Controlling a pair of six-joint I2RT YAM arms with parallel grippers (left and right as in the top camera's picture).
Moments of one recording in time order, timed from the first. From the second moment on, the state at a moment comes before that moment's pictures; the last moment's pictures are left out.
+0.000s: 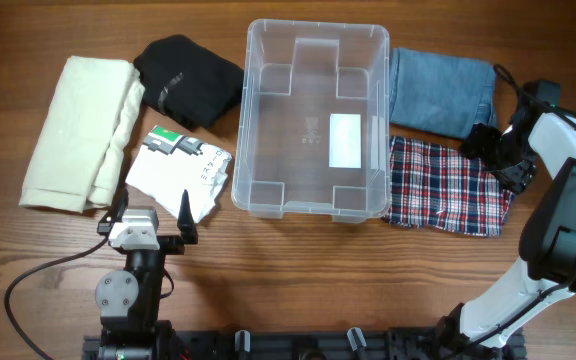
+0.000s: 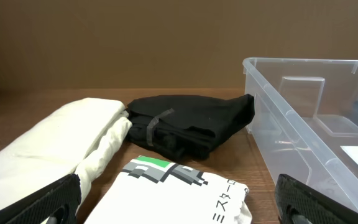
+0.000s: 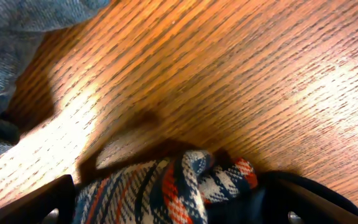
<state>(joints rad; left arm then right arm) 0.00 0.01 0.01 -0.07 0.03 -0.02 -0.35 1.96 1.25 -0.76 0.01 0.35</state>
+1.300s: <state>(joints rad) 0.00 0.01 0.01 -0.07 0.03 -0.02 -0.37 2.04 1.27 -0.28 -0.29 0.17</state>
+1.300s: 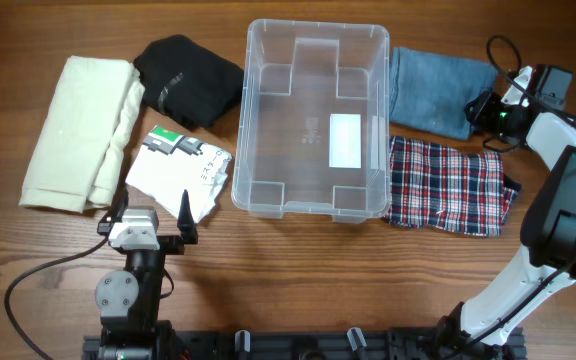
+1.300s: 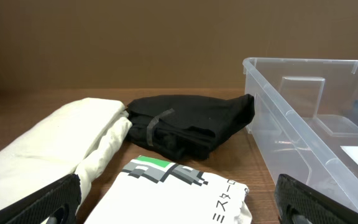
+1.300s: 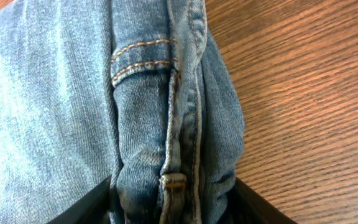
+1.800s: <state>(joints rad) 0.00 0.01 0.01 -0.07 0.03 -0.02 -0.36 1.97 1.26 -0.31 -0.32 0.17</state>
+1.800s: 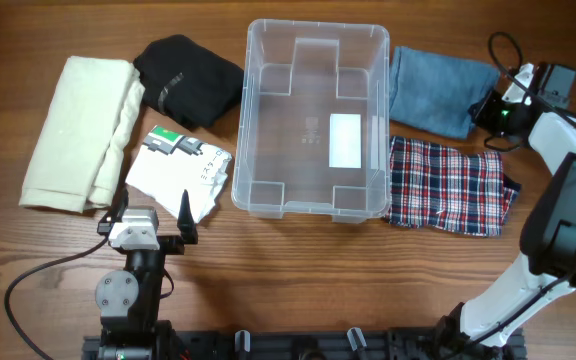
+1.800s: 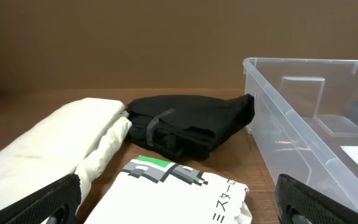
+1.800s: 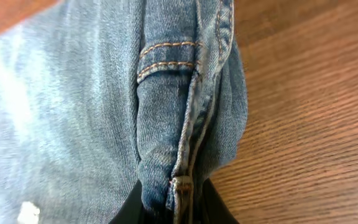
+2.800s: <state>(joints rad) 0.00 0.01 0.01 -0.07 0.03 -0.02 -0.16 1.20 1.25 -0.25 -0.66 0.35</state>
